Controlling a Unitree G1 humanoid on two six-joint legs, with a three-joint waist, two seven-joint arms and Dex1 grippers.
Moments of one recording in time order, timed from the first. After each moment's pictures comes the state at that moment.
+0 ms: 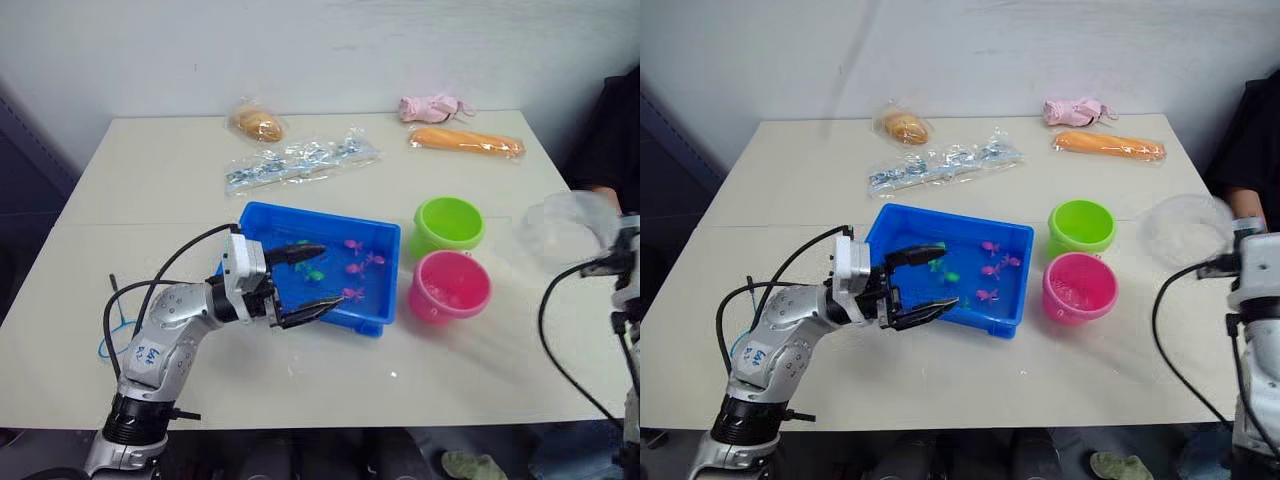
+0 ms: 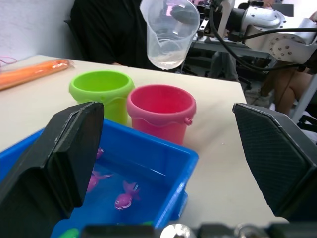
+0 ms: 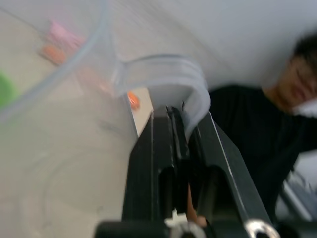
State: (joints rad) left arm -0.30 0.42 -0.02 -0.30 -0.53 0.29 -0.90; right arm -0.09 -0.59 -0.58 -0.15 0.15 0.10 0.18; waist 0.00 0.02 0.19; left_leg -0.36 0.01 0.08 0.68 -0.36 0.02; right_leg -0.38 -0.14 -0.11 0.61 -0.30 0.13
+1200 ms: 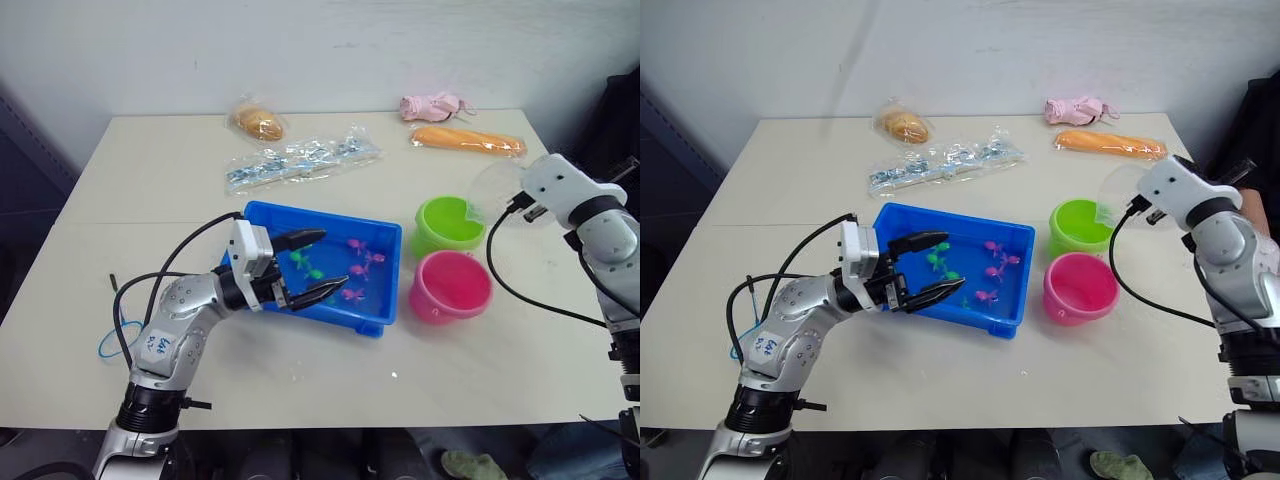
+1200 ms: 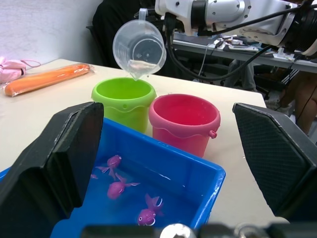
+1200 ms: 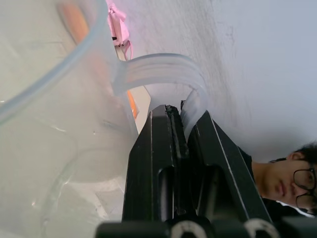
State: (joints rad) left arm -0.34 0.37 -0.04 -0.26 -0.50 0.30 -0.82; right arm -0.56 -0.90 0.00 0.24 -0.34 0.06 0.23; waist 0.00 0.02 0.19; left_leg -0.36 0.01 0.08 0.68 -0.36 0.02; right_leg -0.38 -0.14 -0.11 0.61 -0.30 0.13
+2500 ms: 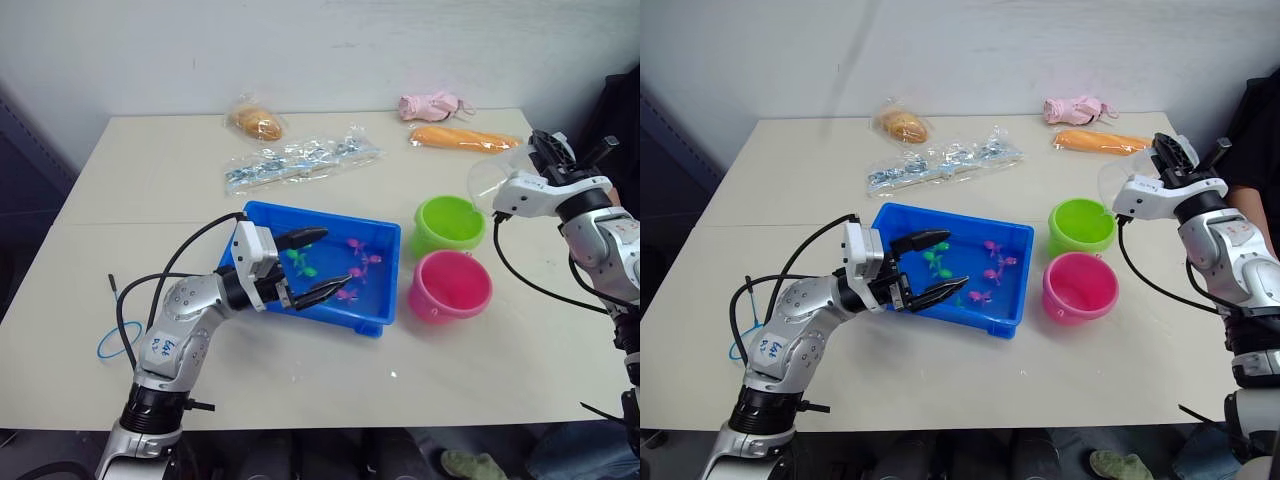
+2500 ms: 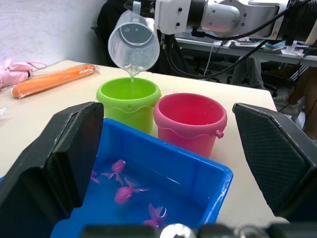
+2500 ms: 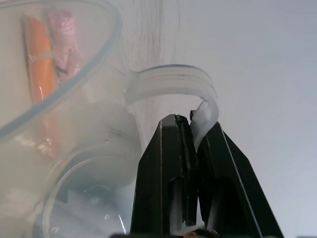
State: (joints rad) left arm -0.34 0.36 -0.05 -0.26 -0.46 0.27 -0.80; right arm -0.70 -0.94 0.14 0.52 -0.76 -0.33 -0.15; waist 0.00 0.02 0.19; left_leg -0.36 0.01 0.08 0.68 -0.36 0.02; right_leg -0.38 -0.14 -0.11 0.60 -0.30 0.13
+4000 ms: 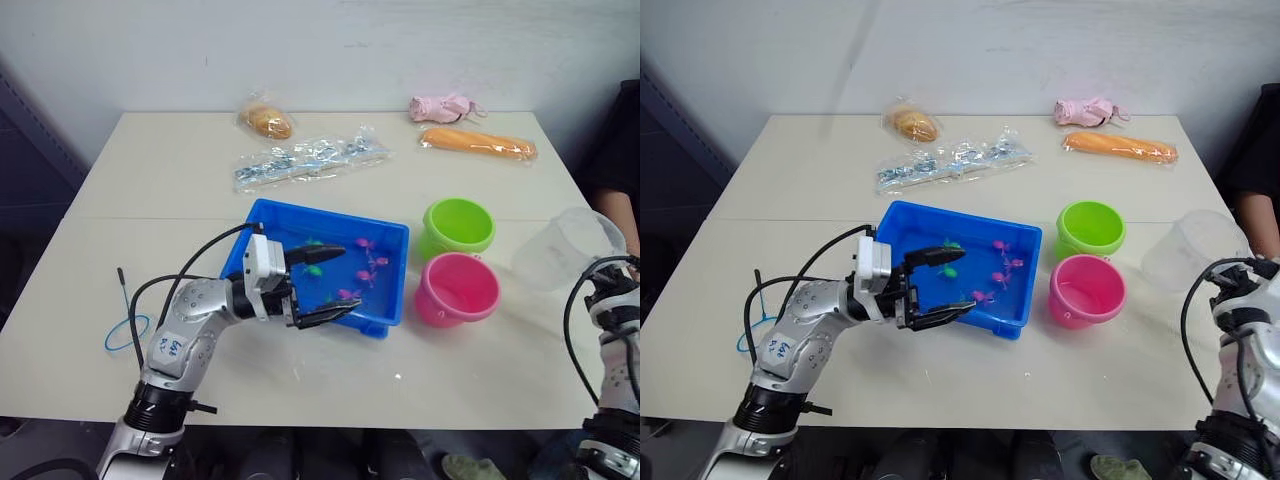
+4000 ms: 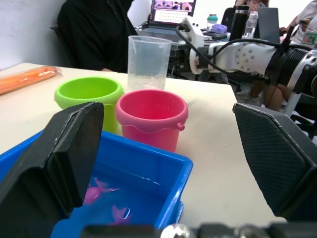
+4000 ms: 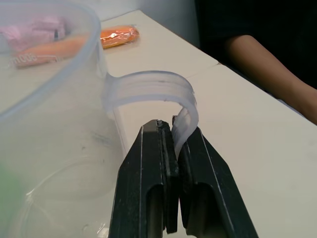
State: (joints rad) left arm -0.34 0.37 -0.12 -0.22 -0.49 0.23 -0.94; right arm -0.26 -0.44 -0.73 0.21 0.44 0.31 0.24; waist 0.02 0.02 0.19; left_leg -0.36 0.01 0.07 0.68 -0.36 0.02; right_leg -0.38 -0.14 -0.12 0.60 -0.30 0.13
